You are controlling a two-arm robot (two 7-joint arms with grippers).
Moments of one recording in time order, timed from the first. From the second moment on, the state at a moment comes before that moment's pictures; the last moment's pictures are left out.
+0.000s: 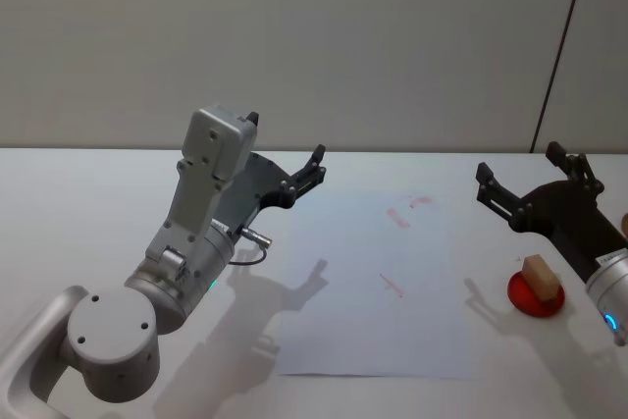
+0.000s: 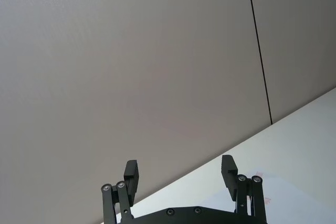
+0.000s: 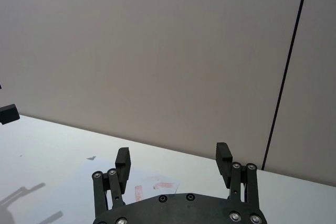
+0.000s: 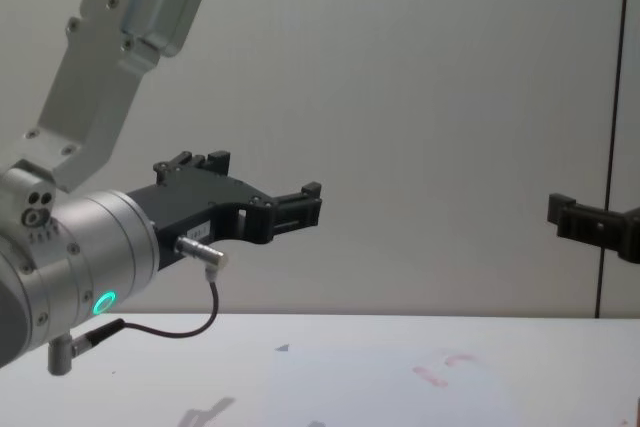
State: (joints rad) left arm -0.24 0.38 0.45 -1.63 -0.20 0.01 -0.01; right arm -0.01 0.34 -0.23 -1.77 0.29 0.03 0.07
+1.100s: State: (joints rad) left arm -0.24 0.38 0.45 -1.63 -0.20 0.01 -0.01; right arm -0.01 0.34 -0.23 -1.77 0.29 0.03 0.07
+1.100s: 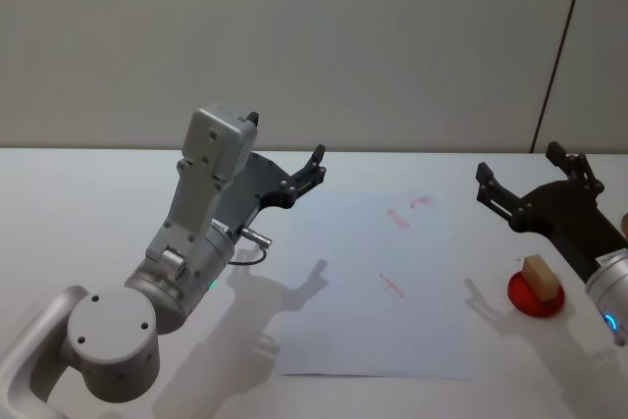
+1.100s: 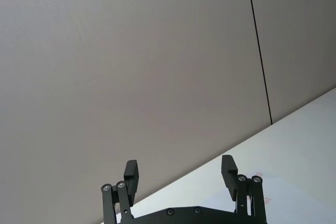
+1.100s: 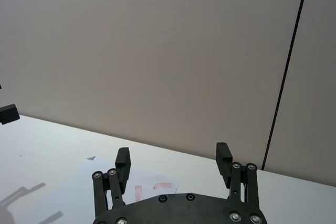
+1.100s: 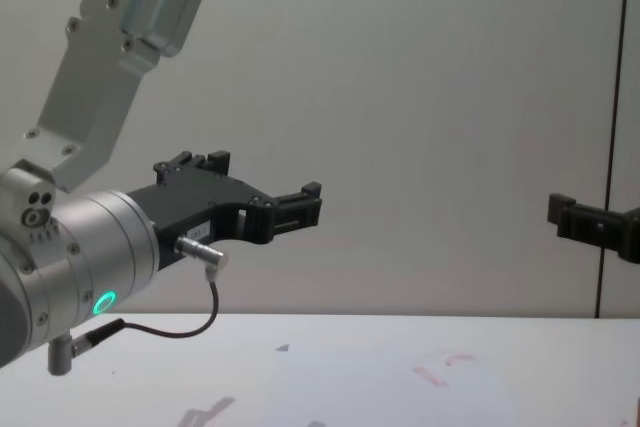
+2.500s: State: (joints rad) left arm -0.24 0.38 0.45 -1.63 -0.20 0.01 -0.01; right arm -0.08 0.37 -0.23 -1.84 0.26 0.16 0.04
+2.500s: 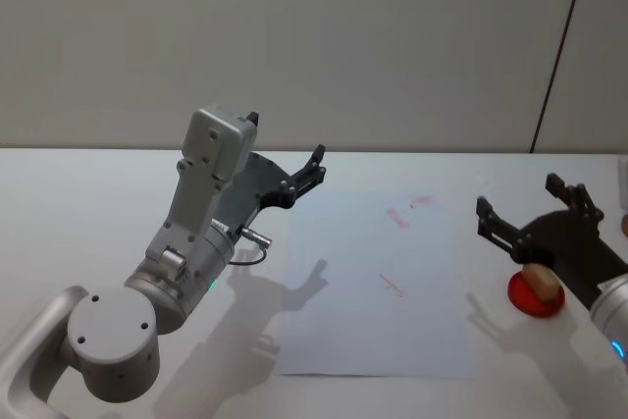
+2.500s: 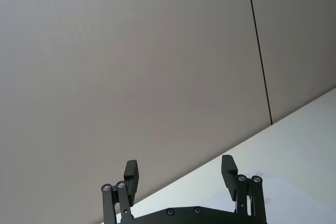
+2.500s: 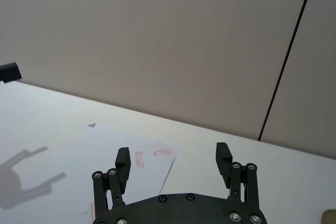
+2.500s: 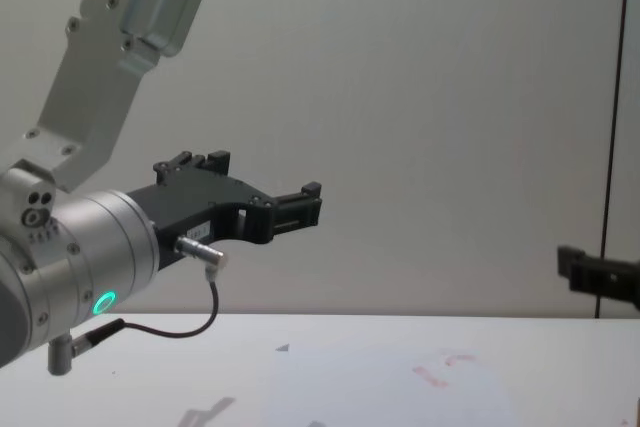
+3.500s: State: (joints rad) left arm -0.24 0.38 0.45 -1.63 -0.20 0.01 -0.01; right arm -0.15 0.43 -0.18 -1.87 0.30 0.33 0.03
